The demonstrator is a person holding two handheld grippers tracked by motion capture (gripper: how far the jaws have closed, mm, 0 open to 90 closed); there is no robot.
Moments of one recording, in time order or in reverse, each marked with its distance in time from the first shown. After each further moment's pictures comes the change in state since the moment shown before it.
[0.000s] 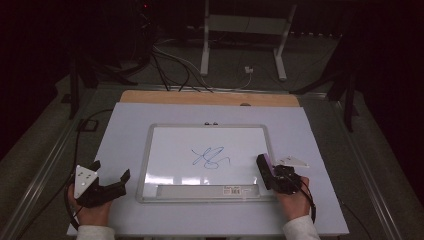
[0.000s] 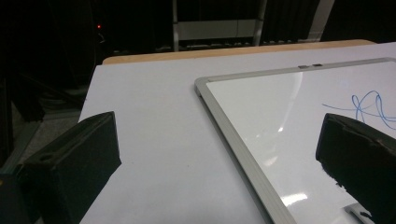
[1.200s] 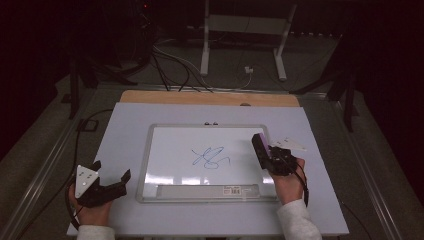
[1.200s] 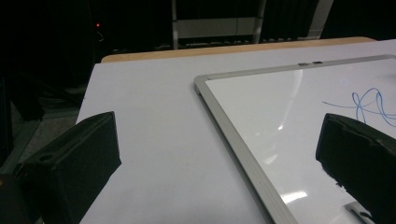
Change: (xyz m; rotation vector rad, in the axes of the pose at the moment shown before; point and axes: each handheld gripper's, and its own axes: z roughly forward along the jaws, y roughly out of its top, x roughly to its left) left arm 0.000 -0.001 0.001 0.006 -0.003 0.003; right arm 0.006 0.051 0.004 -0.137 -0.003 -0.016
